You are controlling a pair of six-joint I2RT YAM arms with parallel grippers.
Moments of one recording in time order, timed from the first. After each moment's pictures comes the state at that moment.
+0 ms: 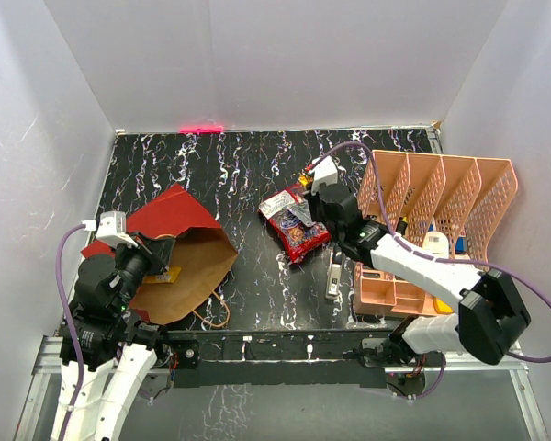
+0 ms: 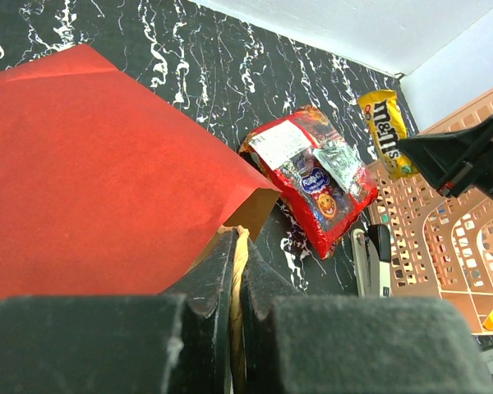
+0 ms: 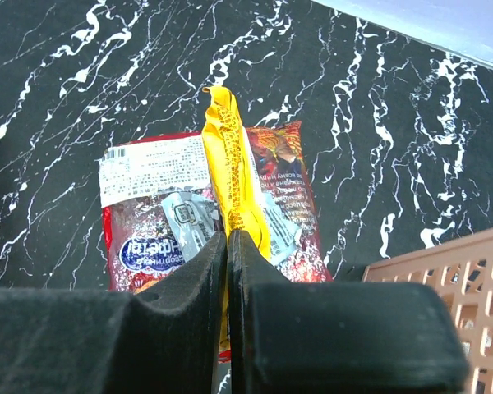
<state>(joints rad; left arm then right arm) -0.21 0.31 0.75 -0.65 0.07 -0.48 0.70 1.28 0.84 0.10 0.39 0.01</state>
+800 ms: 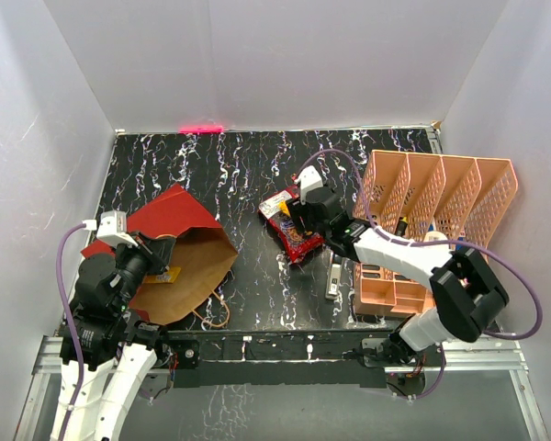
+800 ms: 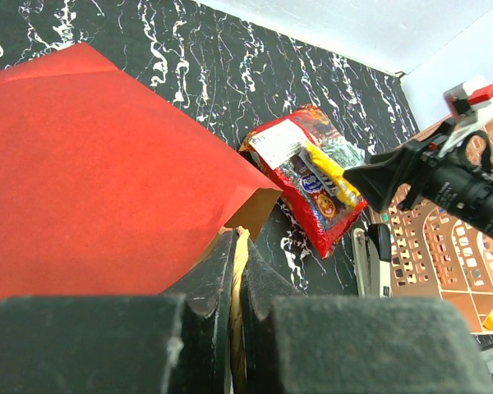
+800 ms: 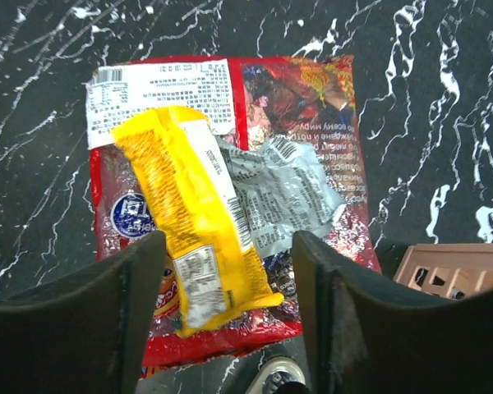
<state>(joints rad) -0.21 0.32 0.75 -0.65 0.07 -0.48 0.69 1.47 0.87 0.06 0.31 0.01</state>
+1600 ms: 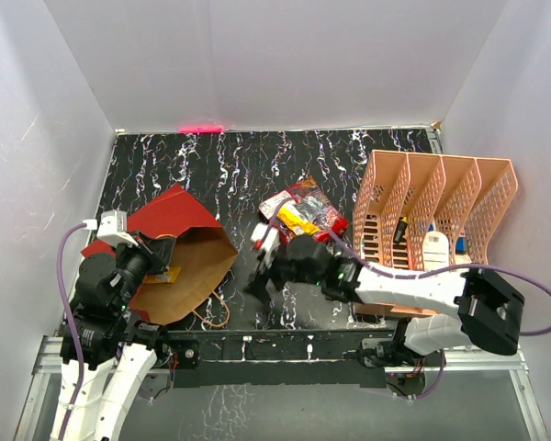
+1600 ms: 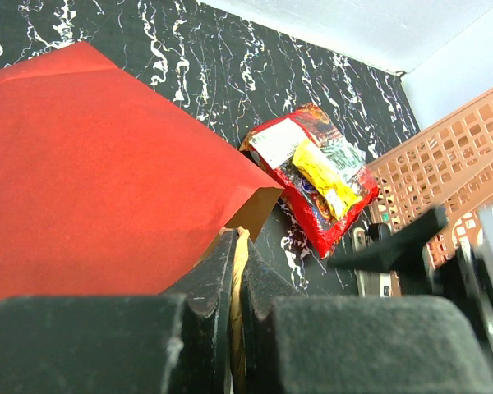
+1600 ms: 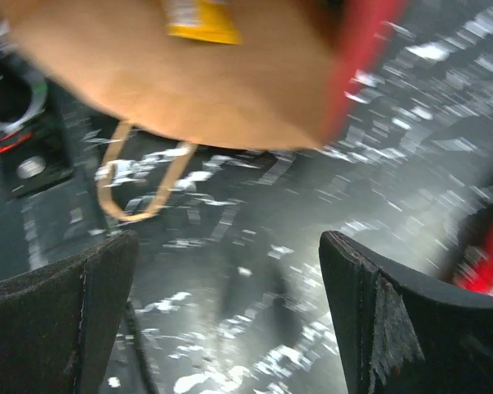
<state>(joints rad) -0.21 0.32 0.75 -0.65 0.07 -0.48 0.99 1.29 0.73 0.15 -0.13 0.06</state>
